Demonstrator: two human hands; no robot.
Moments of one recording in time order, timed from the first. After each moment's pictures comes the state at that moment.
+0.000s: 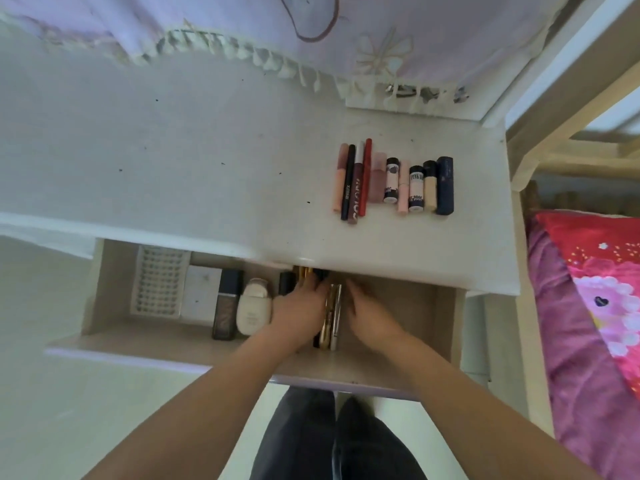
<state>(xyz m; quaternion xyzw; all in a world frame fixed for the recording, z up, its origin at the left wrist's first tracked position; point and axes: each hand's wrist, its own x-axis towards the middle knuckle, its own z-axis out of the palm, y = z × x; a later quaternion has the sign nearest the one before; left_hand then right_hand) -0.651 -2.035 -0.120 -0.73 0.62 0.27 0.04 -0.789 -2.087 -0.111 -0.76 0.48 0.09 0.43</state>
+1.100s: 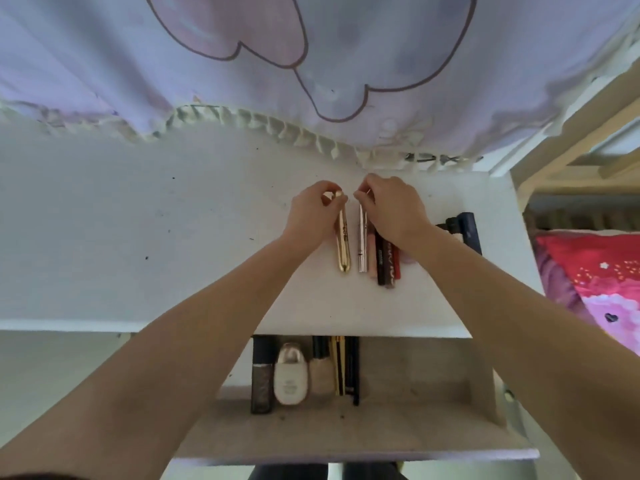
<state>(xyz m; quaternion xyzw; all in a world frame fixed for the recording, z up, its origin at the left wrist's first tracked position) -0.546 -2.218 -0.007 -0.73 0.47 0.36 -0.35 -0.680 -2.267 0.006 -0.83 0.53 -0.07 0.16</state>
